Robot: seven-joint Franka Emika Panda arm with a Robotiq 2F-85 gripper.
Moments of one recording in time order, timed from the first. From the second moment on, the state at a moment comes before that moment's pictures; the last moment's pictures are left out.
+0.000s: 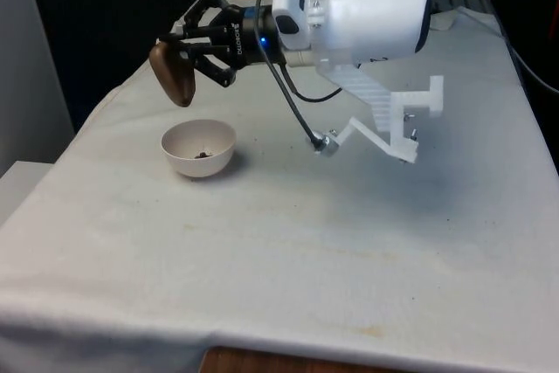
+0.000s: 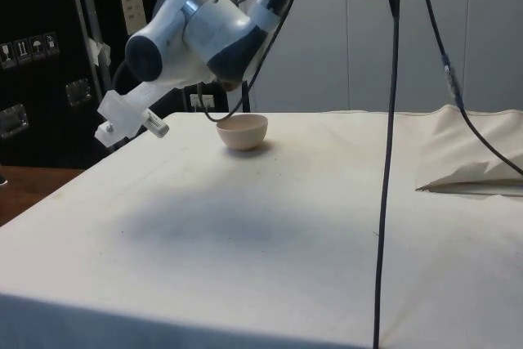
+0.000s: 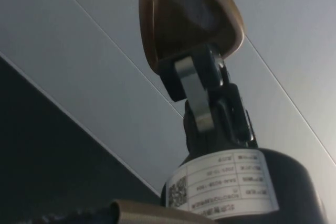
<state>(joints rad) 0.00 0.67 0.03 -1.71 -1.44 1.61 1.07</state>
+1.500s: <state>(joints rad) 0.00 0.58 0.03 -1.76 -1.29 1.73 1.12</state>
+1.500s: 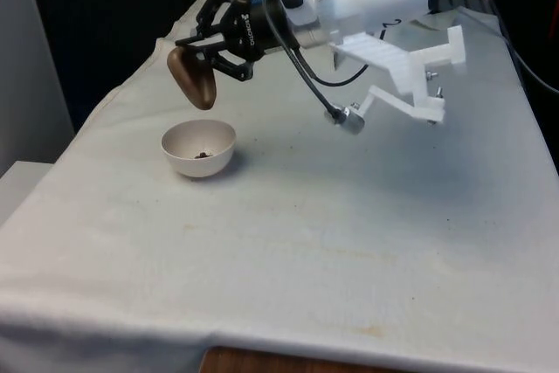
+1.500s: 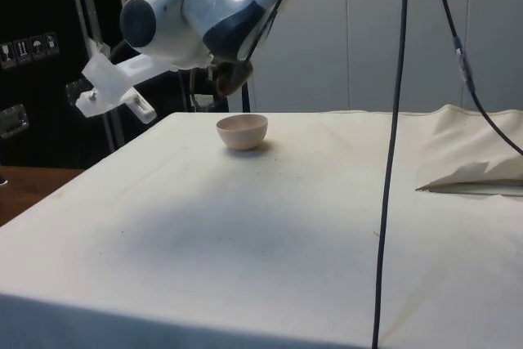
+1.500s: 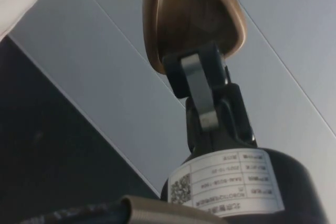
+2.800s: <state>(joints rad) 0.00 0.55 0.03 -1.79 -1.11 1.86 1.16</state>
